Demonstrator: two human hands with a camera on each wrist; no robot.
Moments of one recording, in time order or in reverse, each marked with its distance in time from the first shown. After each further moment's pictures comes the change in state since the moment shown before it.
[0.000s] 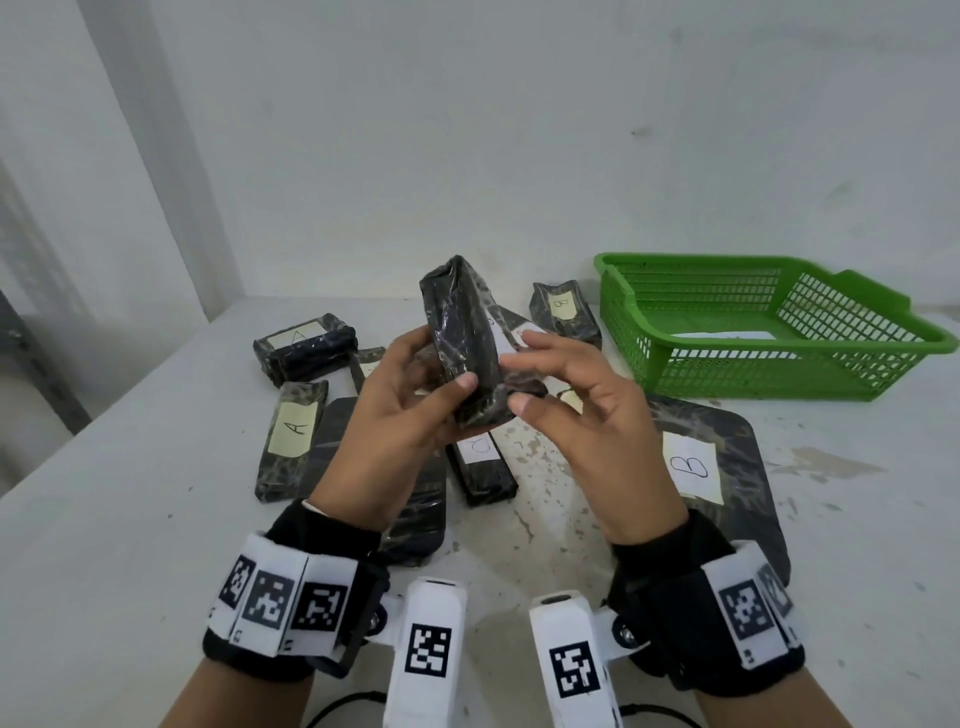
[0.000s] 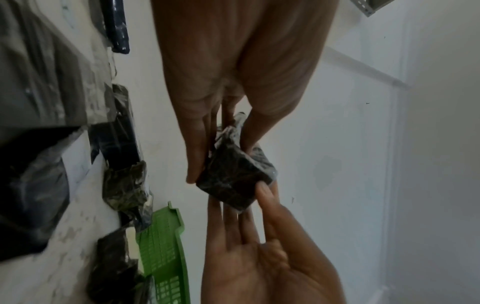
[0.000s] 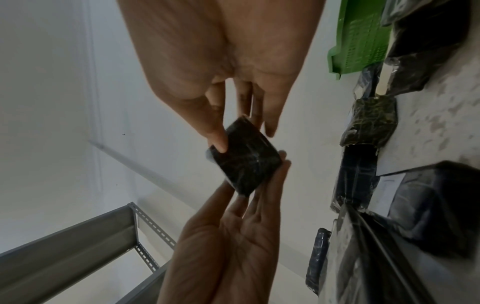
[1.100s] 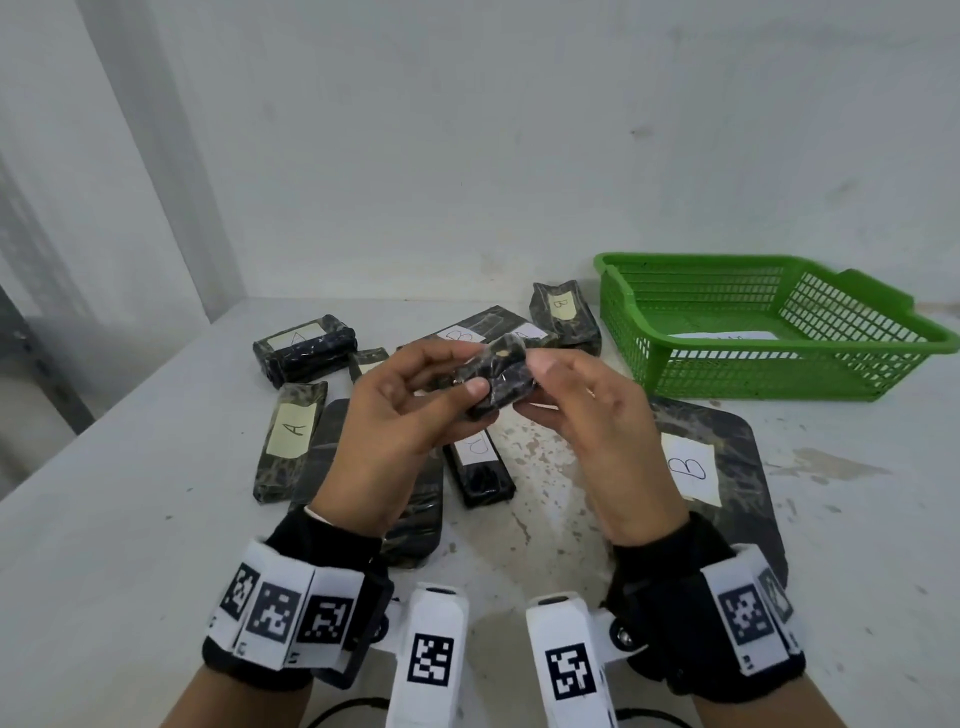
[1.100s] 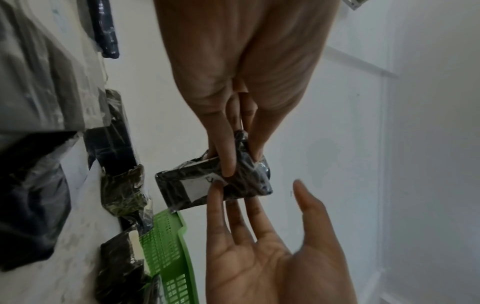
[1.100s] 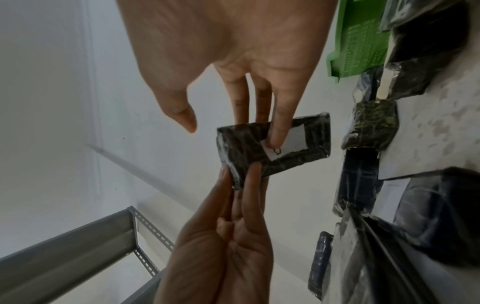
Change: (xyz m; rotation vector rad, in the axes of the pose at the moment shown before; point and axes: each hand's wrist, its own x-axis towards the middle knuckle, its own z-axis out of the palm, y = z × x) left_hand -0.001 -0.002 0.000 0.092 0.016 0.100; right_hand 0.003 -0.003 0.000 0.092 0.113 0.108
